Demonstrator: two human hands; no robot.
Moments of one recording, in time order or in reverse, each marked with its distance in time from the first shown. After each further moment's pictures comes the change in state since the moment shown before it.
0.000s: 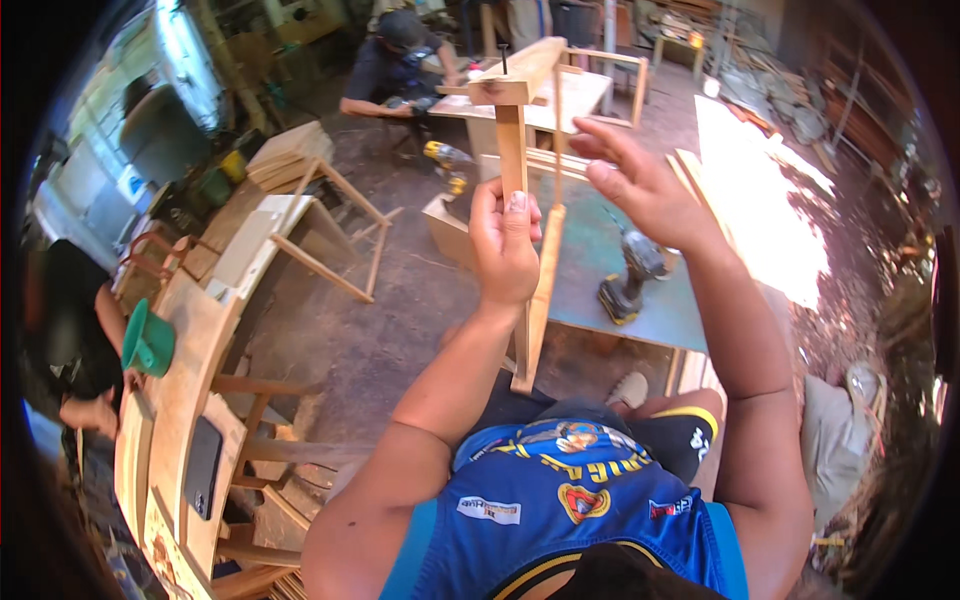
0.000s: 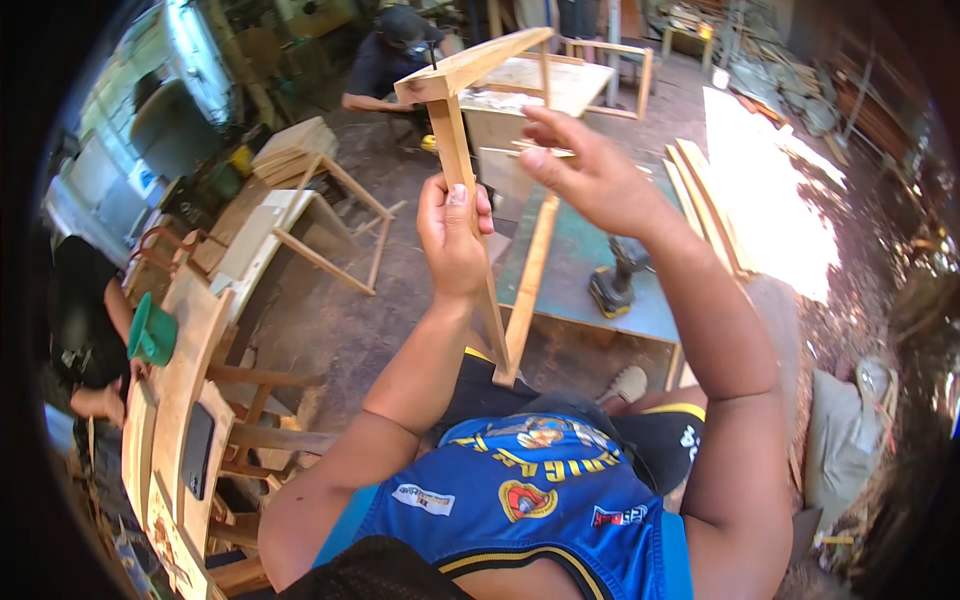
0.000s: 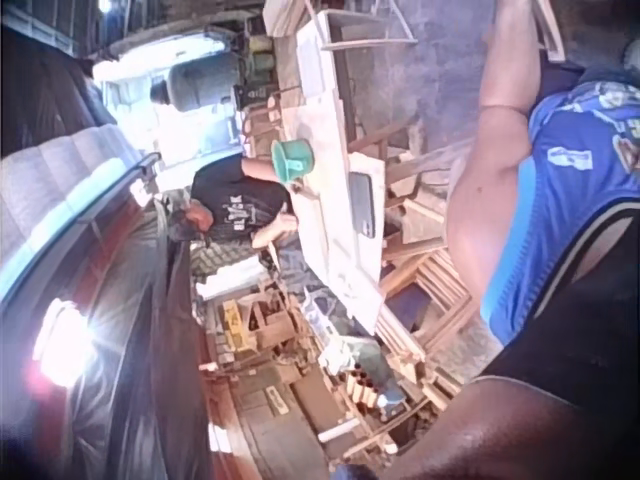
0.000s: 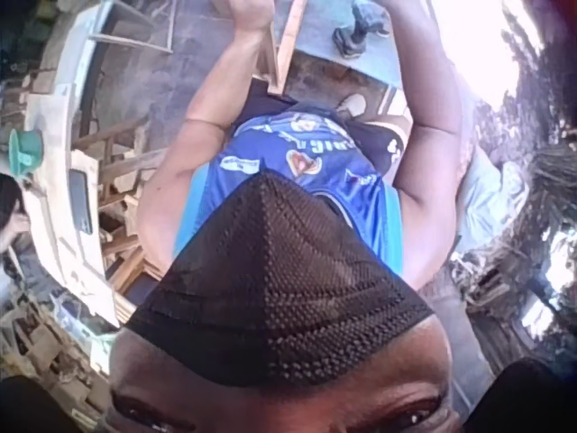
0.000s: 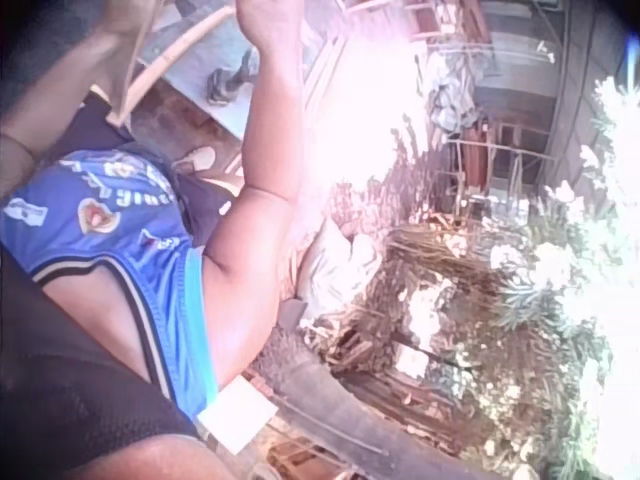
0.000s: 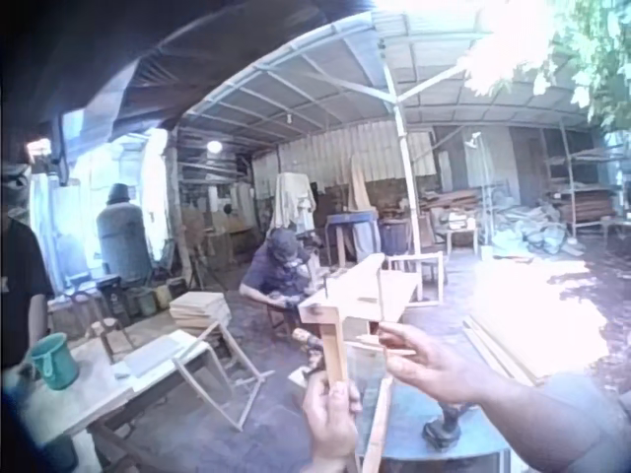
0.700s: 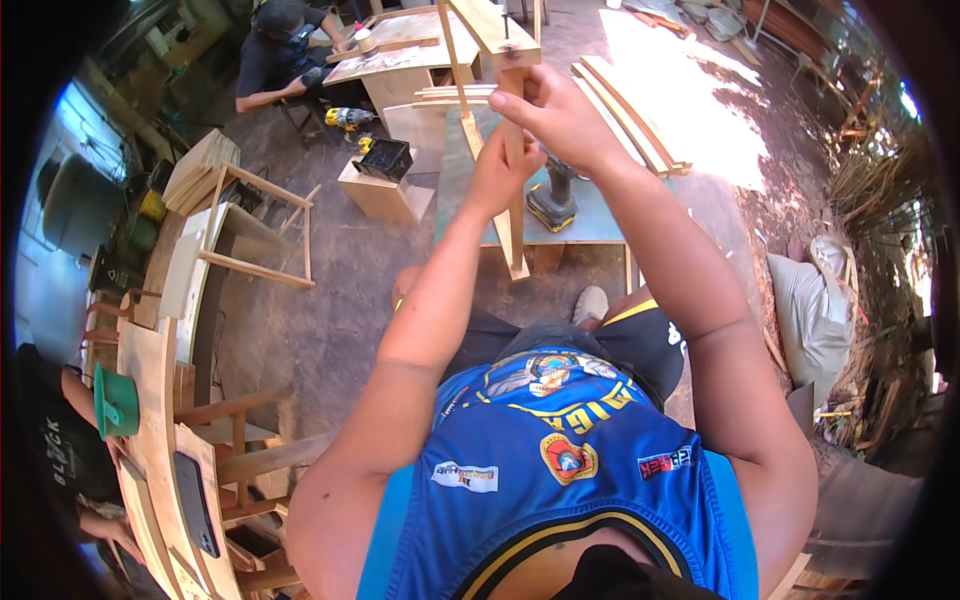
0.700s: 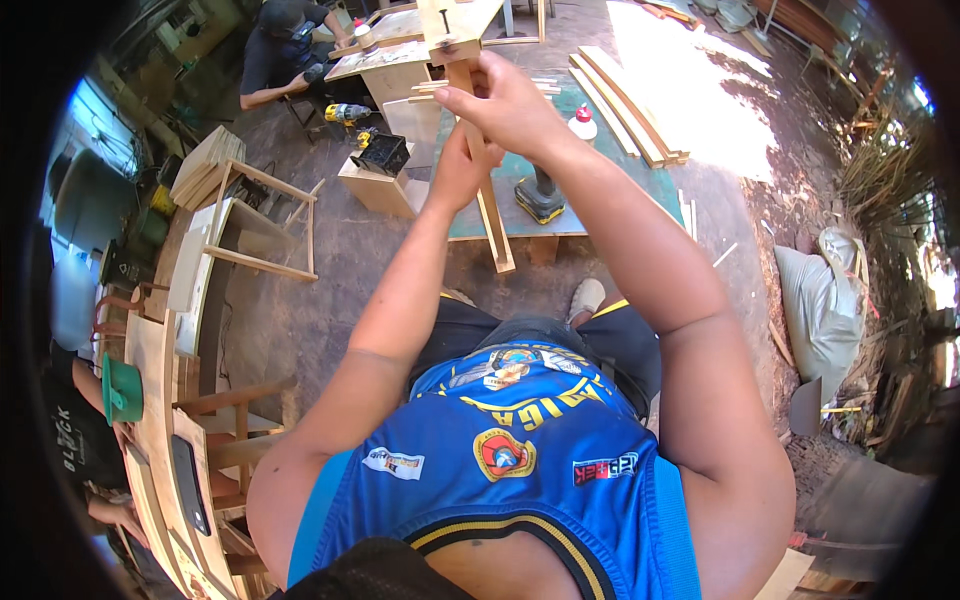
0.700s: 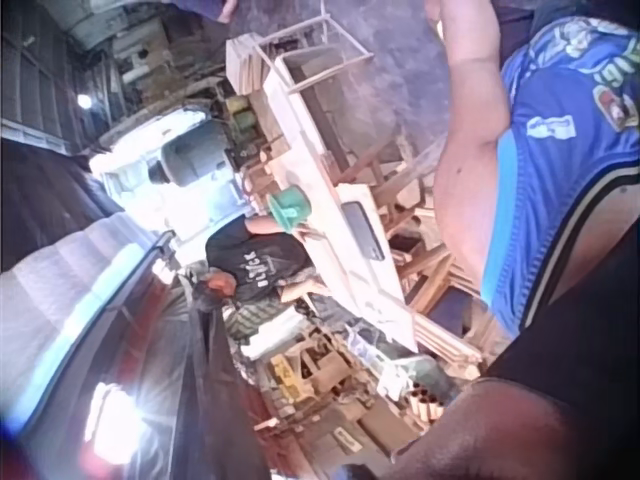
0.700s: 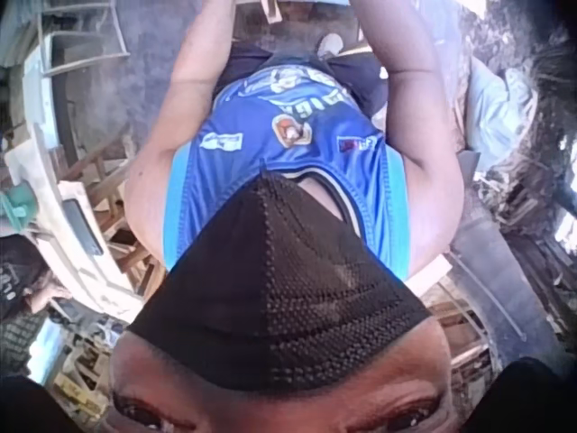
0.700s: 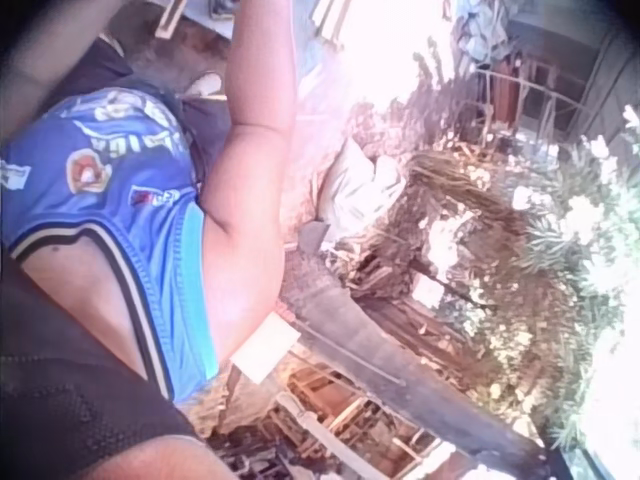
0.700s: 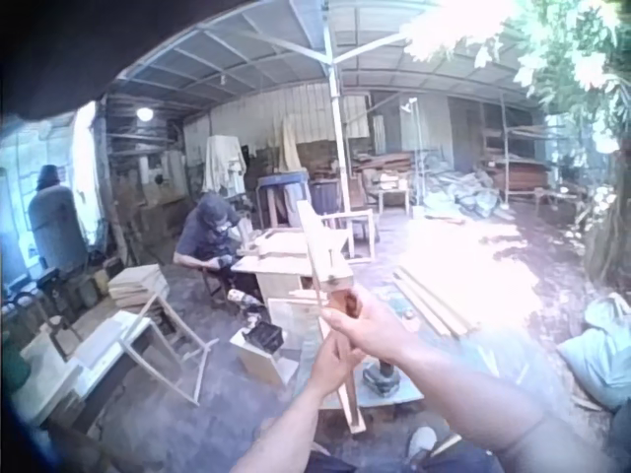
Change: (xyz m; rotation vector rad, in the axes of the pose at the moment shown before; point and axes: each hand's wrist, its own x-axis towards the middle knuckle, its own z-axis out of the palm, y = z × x) left_hand -0.037 -0.135 0.020 0.158 -0.596 -0.158; right_hand -0.052 0.035 0.017 0.056 0.293 0.093
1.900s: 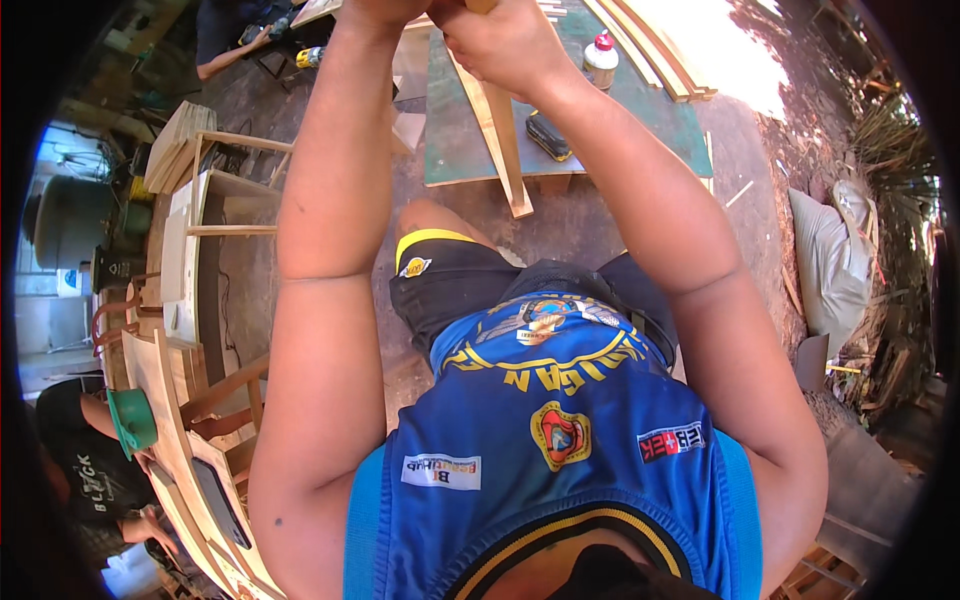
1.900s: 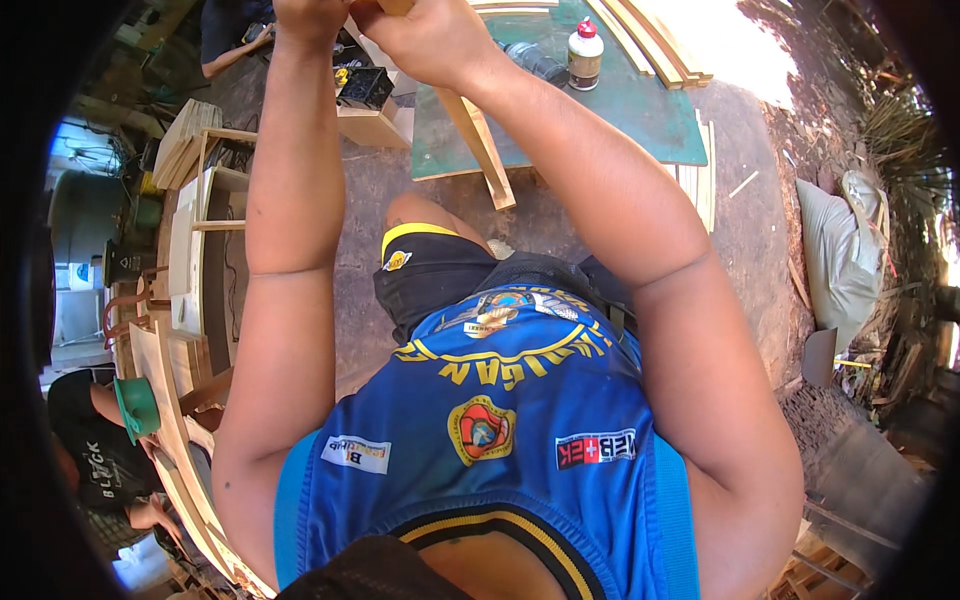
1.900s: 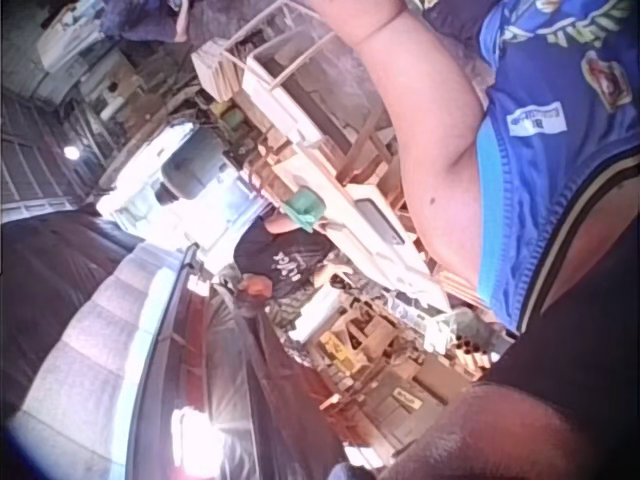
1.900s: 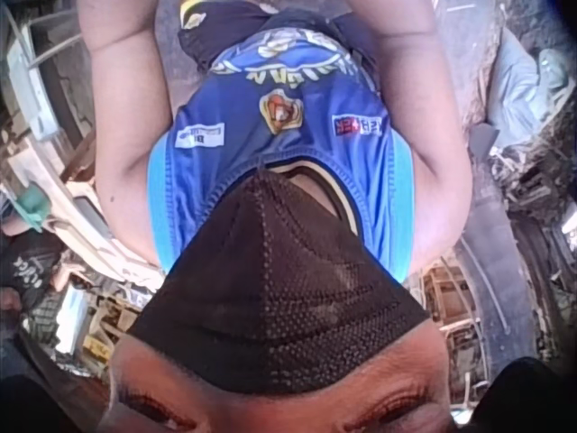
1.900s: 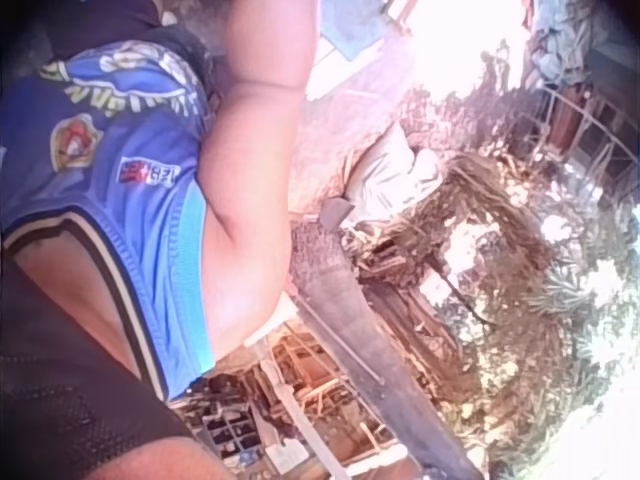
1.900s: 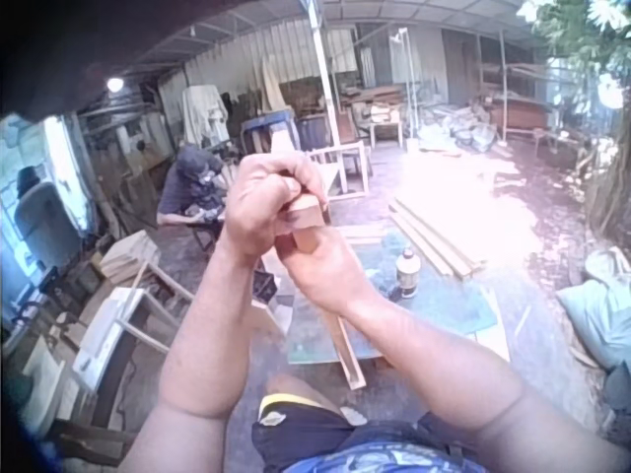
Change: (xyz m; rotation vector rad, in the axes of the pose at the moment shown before) left_hand 0.128 0.126 -0.047 -0.021 -0.305 0.318; right_hand 0.032 0.026 0.031 0.085 0.169 -0.168
